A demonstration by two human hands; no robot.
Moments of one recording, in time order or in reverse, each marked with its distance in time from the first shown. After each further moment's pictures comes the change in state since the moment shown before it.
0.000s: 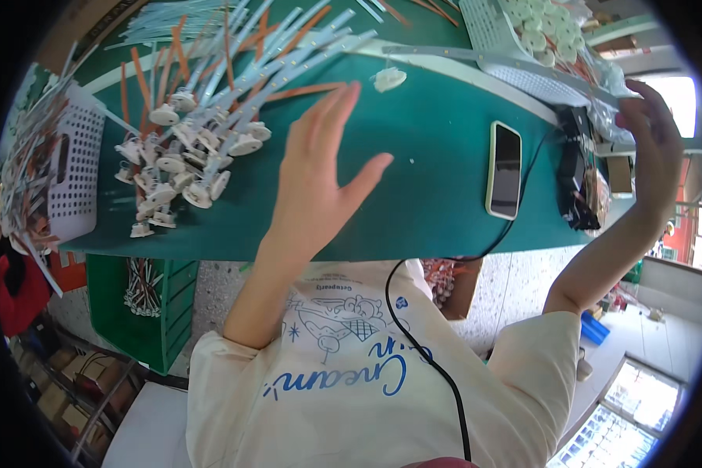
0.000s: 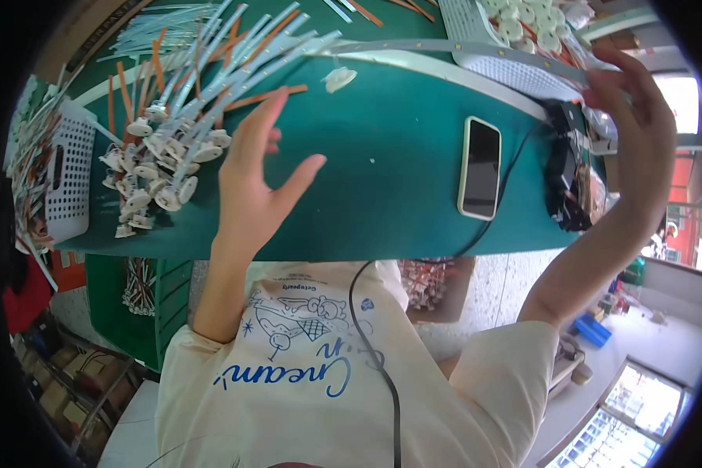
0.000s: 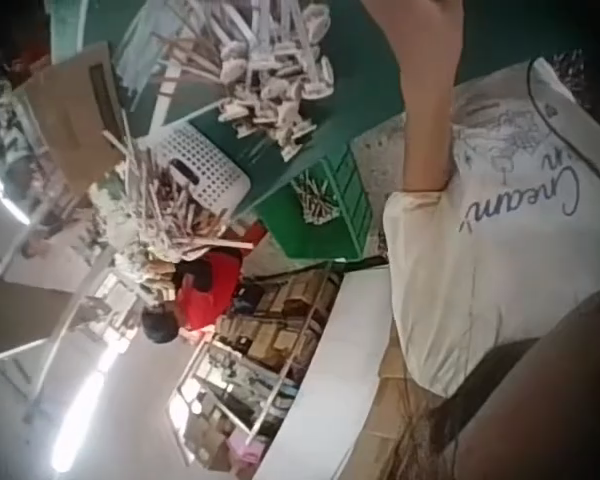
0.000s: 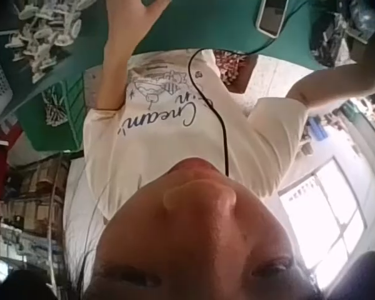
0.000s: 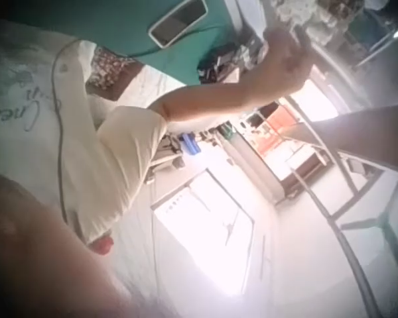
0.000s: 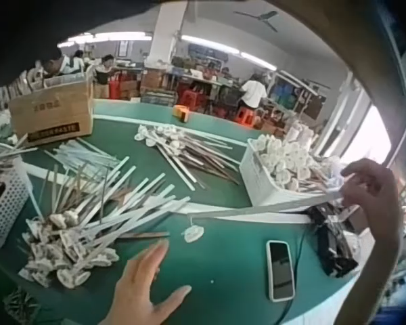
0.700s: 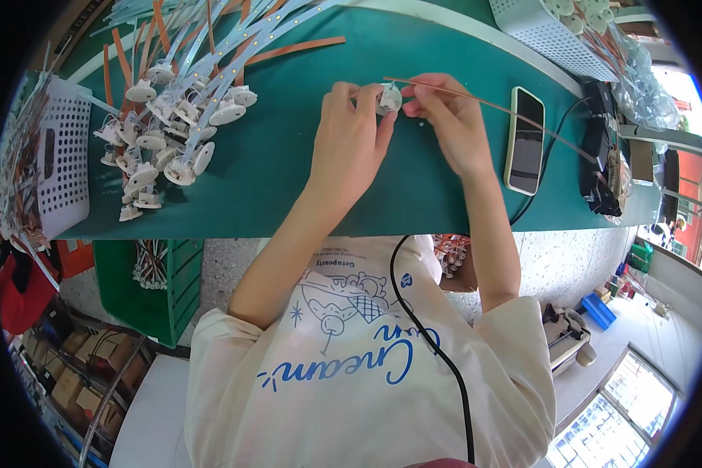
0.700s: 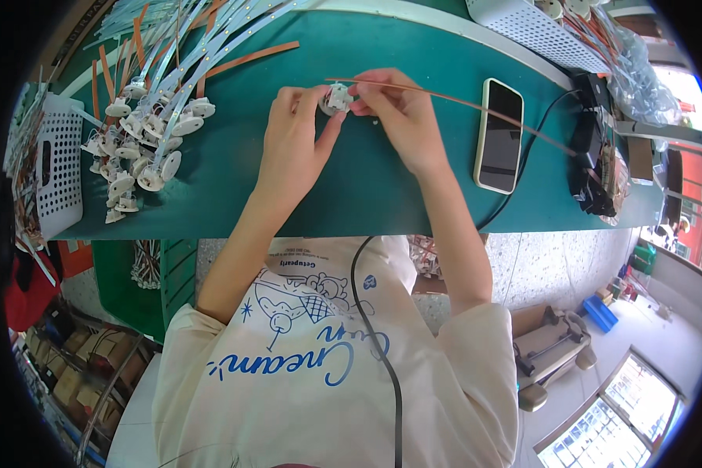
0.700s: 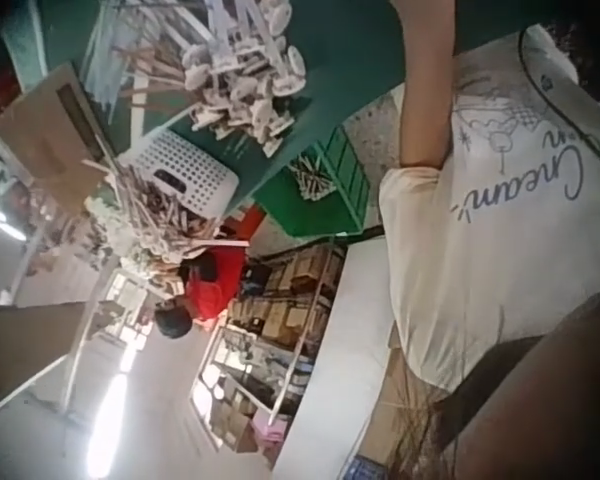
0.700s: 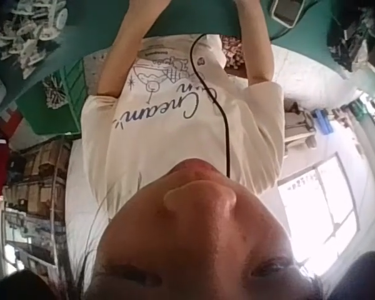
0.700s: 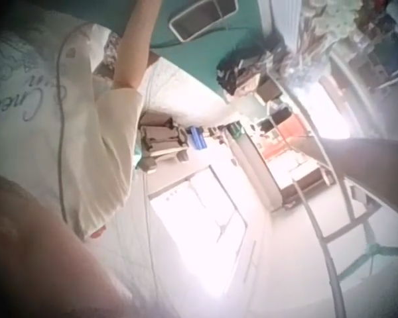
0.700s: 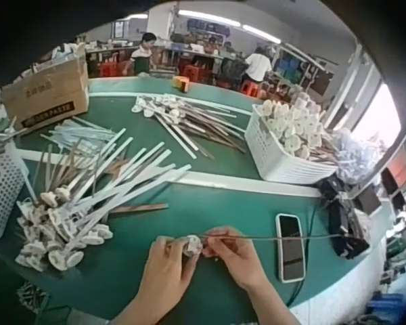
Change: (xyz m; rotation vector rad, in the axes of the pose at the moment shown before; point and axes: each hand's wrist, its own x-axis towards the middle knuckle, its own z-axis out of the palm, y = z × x) left_hand -0.021 -0.026 0.070 0.179 -0.119 -0.103; right_hand -0.096 0.014 0.241 1.112 -0.395 0.395
